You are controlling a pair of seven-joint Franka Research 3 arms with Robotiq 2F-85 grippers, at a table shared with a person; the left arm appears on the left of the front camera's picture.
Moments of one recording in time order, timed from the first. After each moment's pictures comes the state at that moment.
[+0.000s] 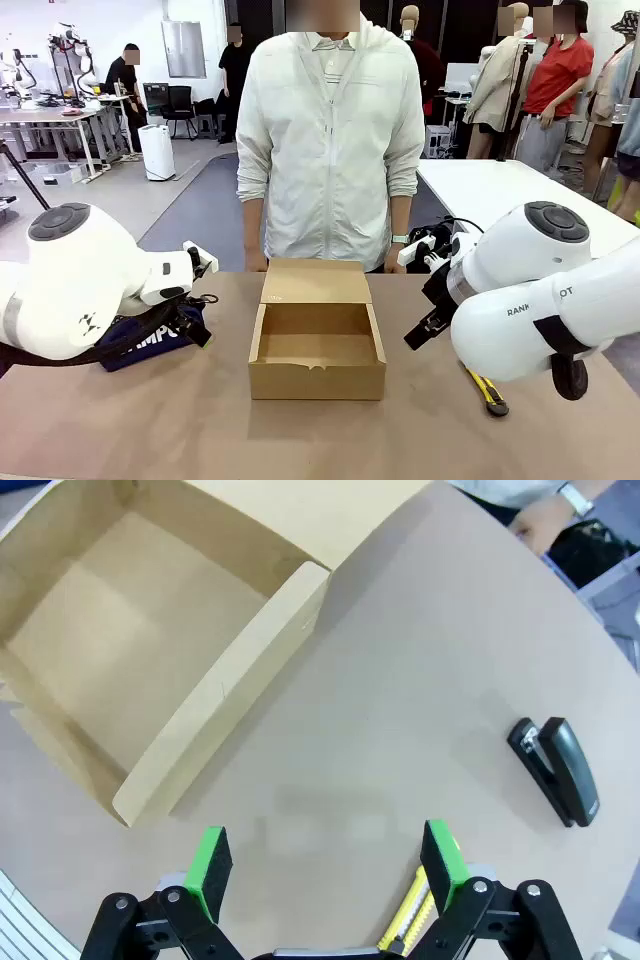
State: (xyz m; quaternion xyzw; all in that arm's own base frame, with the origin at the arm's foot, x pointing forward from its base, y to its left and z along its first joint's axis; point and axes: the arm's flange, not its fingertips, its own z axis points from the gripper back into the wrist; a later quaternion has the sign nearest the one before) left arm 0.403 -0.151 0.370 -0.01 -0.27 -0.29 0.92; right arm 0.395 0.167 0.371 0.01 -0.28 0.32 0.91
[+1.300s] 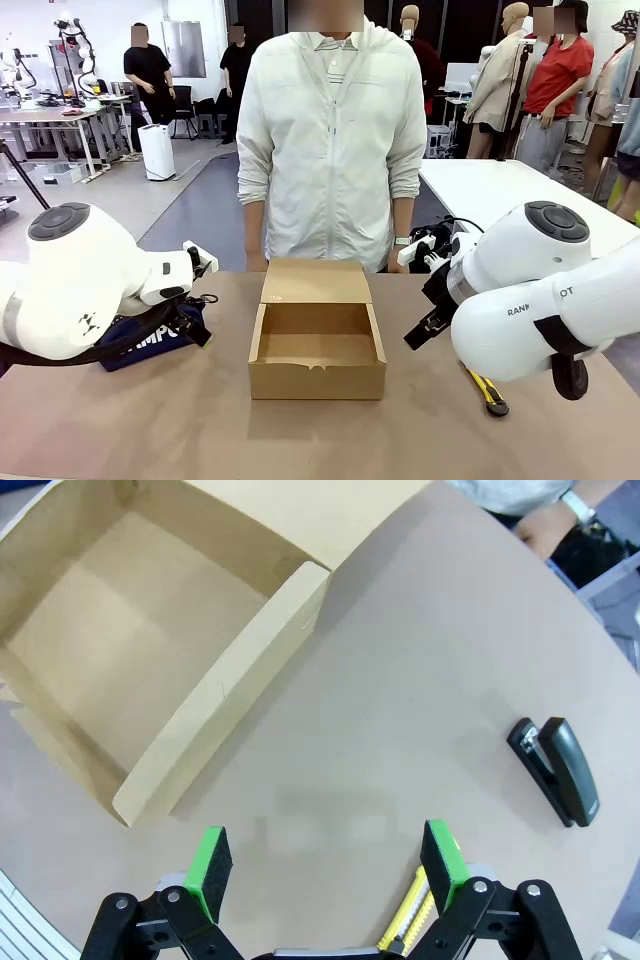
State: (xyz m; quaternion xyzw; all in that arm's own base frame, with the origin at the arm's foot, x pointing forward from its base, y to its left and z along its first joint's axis) left arm 0.403 -0.151 0.370 -0.01 -0.27 -0.29 0.92; right arm 0.395 0.167 0.371 0.01 -0.28 0.32 0.91
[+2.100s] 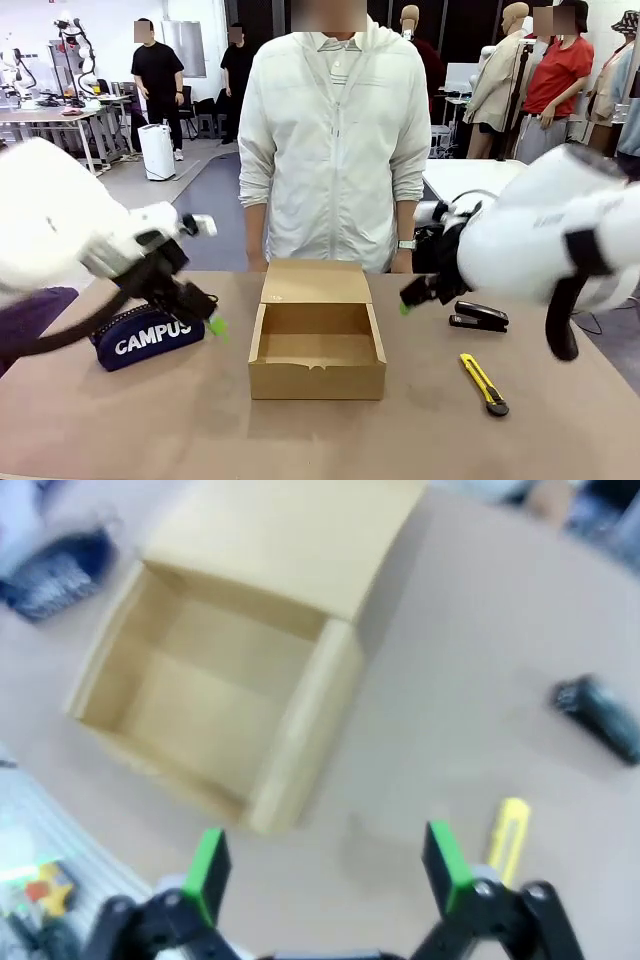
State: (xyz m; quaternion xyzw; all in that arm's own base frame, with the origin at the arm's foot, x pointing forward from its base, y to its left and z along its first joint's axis) left arm 0.367 -0.146 0.472 -0.27 -0.17 -0.30 0.90; right arm 0.392 0.154 0.469 0.19 -0.24 0.17 0.94
